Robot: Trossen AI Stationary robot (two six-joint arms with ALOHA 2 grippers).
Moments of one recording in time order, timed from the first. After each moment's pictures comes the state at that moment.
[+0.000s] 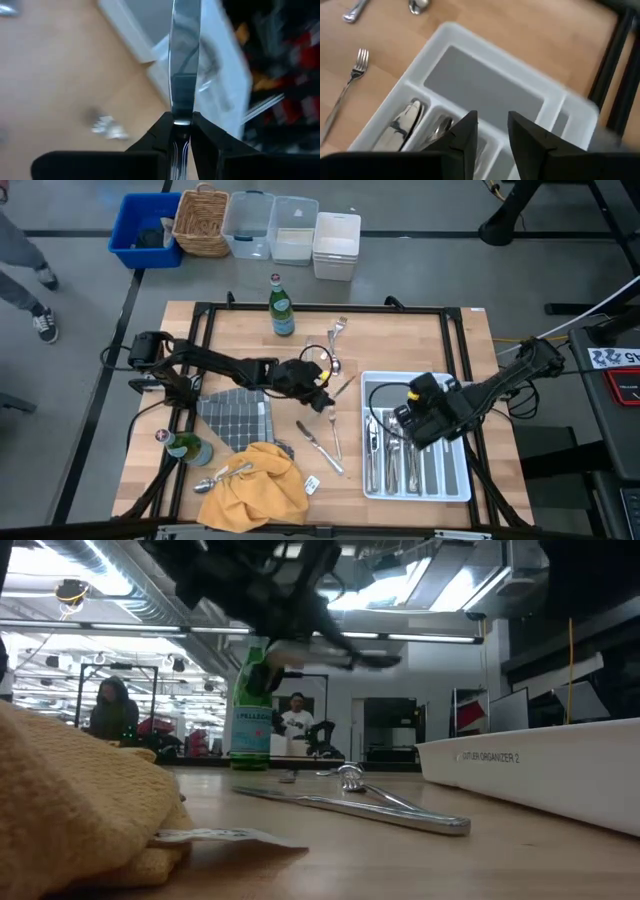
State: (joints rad) left arm -0.01 1.66 0.95 0.15 0.08 -1.02; right arm 0.55 1.41 1.29 -1.55 0.51 1.63
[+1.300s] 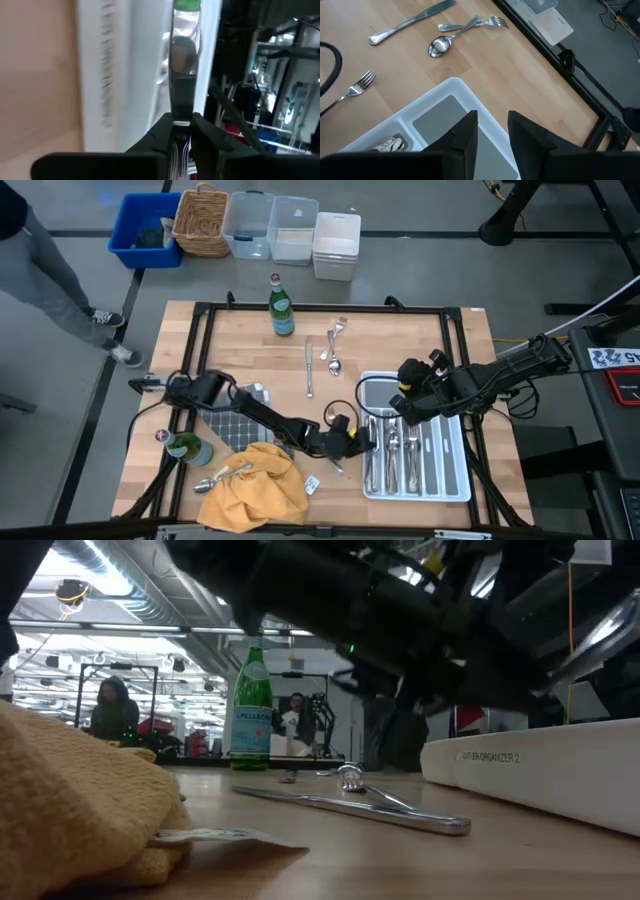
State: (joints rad) left arm -0.33 2.25 1.42 0.44 -0.39 -1.79; right arm 0.40 1.32 1.29 -1.38 0.72 0.98
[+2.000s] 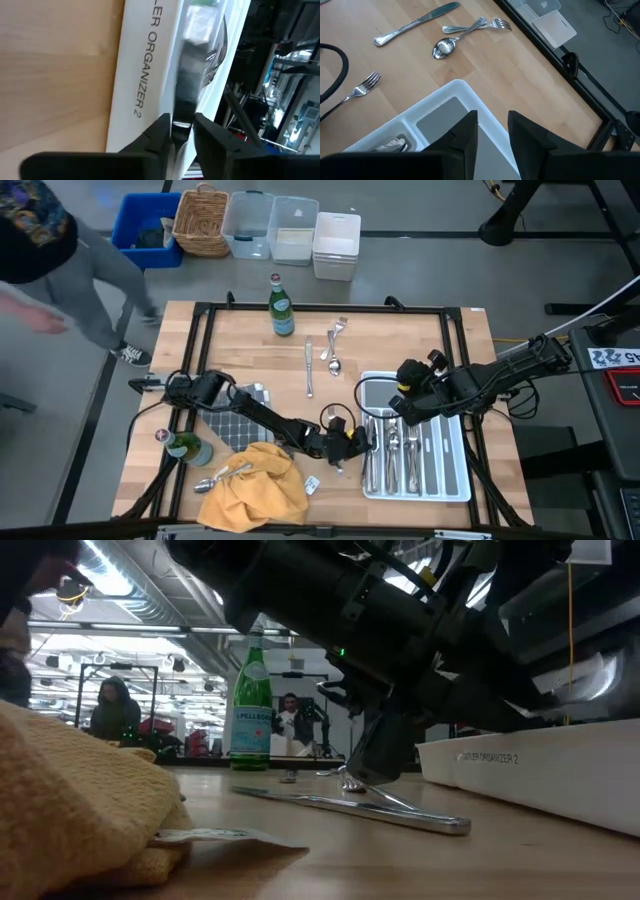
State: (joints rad) left arm -0.33 2.25 1.42 0.34 -0.39 -1.93; right arm 0.40 1.33 1.29 -1.35 0.72 0.96
